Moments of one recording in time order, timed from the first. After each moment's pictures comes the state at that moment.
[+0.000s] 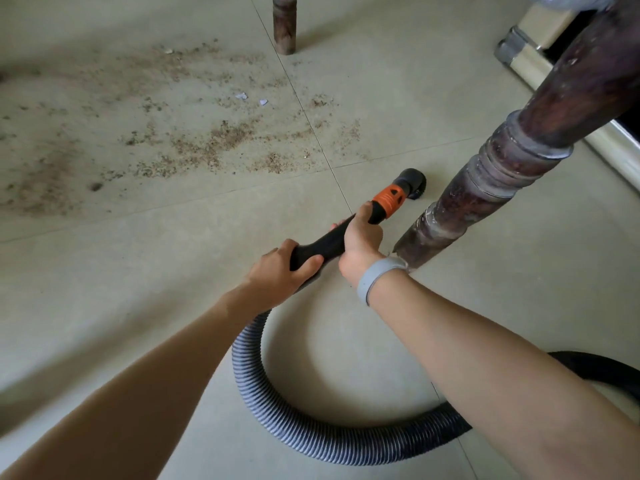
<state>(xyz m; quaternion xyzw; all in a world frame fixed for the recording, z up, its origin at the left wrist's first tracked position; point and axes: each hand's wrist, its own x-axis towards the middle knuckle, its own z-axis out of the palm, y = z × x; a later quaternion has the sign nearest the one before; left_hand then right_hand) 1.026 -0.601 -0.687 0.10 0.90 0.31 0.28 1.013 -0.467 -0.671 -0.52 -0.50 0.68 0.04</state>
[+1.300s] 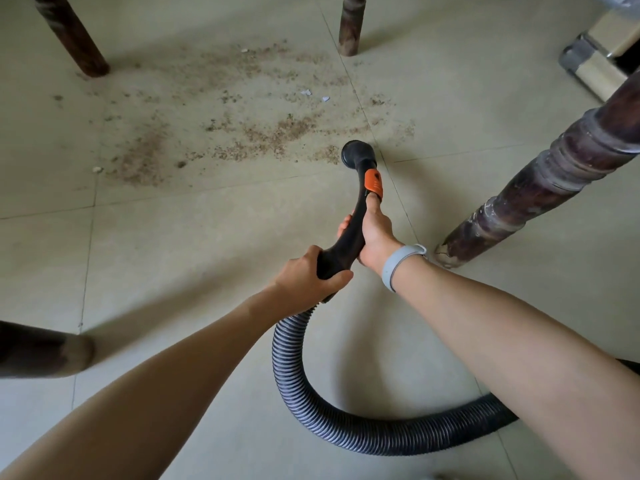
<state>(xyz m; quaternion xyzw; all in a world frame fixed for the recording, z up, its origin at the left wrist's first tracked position) 1.073 -0.659 -0.658 0.06 0.90 0.33 0.30 1.016 -0.524 -0.670 -0.45 -0.47 0.75 -0.10</state>
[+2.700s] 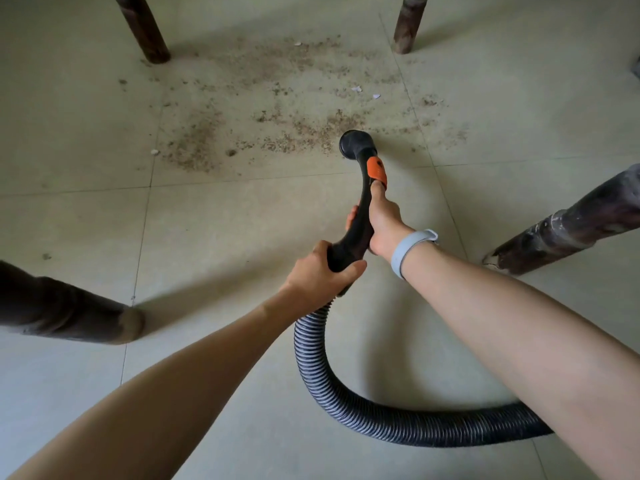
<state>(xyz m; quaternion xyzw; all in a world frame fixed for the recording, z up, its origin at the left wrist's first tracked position) 1.080 -0.700 -0.656 -0.05 0.87 0.42 0.25 0.999 -0.584 -0.658 -0.40 -0.54 0.72 -0.16</state>
